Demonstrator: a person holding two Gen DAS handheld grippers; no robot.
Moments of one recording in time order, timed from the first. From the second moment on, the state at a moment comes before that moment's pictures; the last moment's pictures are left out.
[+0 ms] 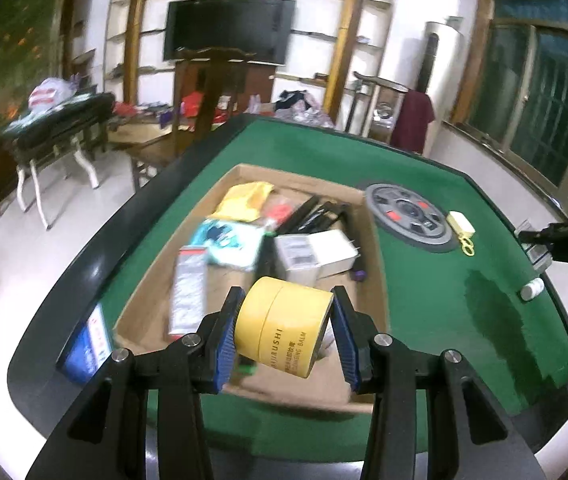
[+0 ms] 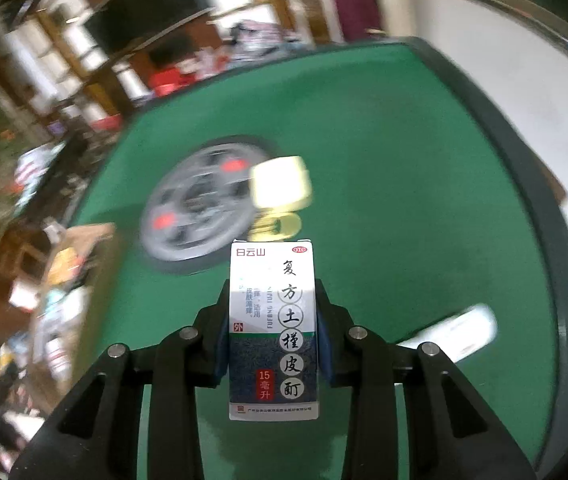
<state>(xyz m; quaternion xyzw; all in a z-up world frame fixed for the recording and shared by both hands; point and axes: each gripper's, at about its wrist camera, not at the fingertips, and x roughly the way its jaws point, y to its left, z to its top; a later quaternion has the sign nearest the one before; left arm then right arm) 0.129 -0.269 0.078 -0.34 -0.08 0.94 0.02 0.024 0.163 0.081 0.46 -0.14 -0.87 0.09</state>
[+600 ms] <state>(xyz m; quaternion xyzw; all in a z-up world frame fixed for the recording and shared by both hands) 0.097 -0.266 0.034 -0.42 -0.05 0.91 0.02 0.045 -0.110 0.059 0.53 -0.06 -0.78 0.32</state>
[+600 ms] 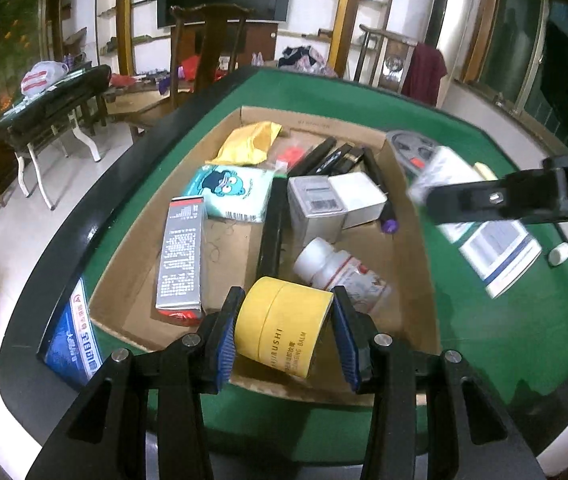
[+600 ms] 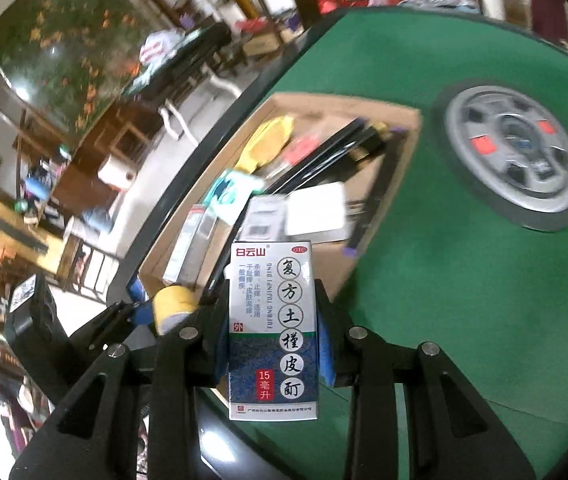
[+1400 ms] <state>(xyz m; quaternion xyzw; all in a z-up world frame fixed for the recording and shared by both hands) 0.089 -0.266 0.021 -0.43 -0.02 0.90 -0.03 0.018 -0.169 0.020 0.54 0.09 -0.81 0.21</state>
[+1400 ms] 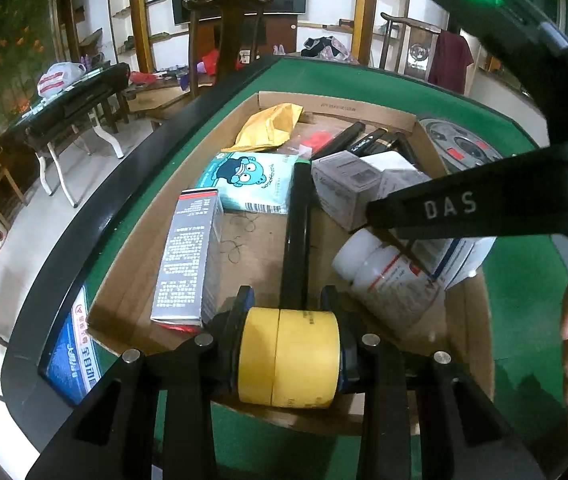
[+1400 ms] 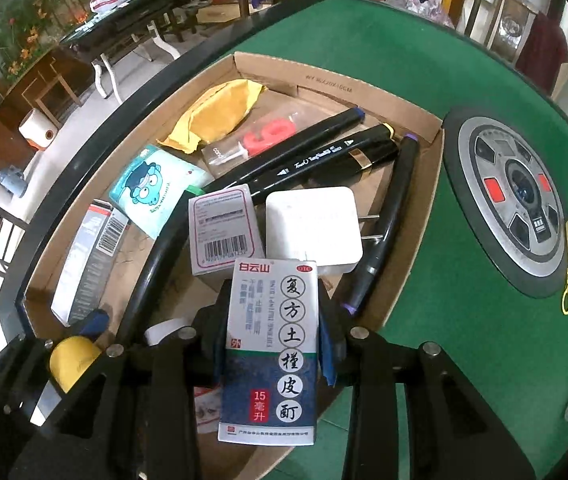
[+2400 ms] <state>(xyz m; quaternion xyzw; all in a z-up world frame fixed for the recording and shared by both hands) 0.125 -0.270 0.074 -0.35 -0.02 0.93 -0.14 0.052 -0.142 0.050 0.52 -0.04 -0.80 0.28</state>
